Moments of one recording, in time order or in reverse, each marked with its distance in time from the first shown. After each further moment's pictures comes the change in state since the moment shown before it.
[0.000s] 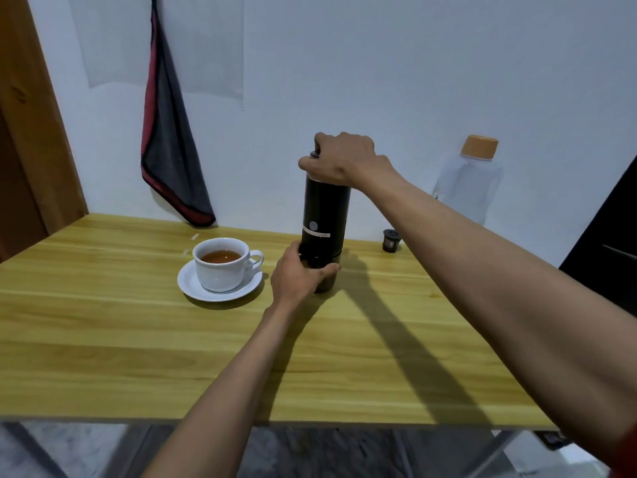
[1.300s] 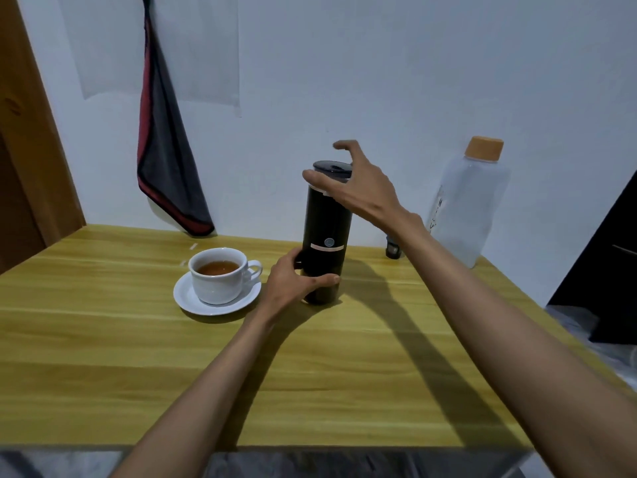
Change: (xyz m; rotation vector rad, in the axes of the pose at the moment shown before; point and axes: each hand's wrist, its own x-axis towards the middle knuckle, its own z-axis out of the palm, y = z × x) left_hand 0.021 -0.014 -0.014 -0.145 -0.228 0.011; right_hand -0.035 0.032 0.041 0.753 0.143 0.050
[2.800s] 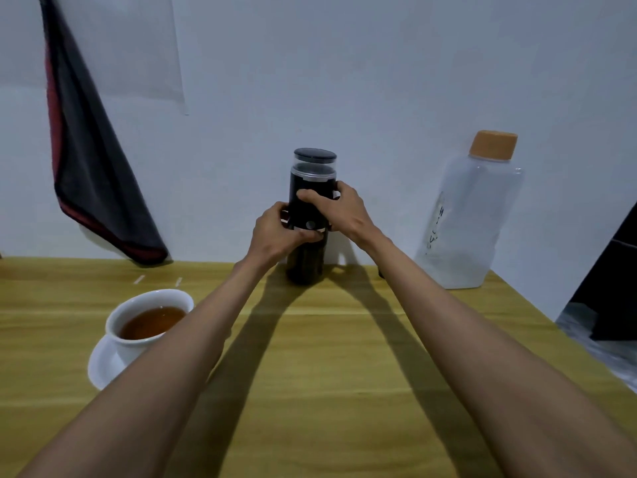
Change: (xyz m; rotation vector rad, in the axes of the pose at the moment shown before) left_hand 0.155 0.029 0.012 0.111 0.070 0.082; right_hand 0.088 0.108 0.061 0.419 -0.016 0.277
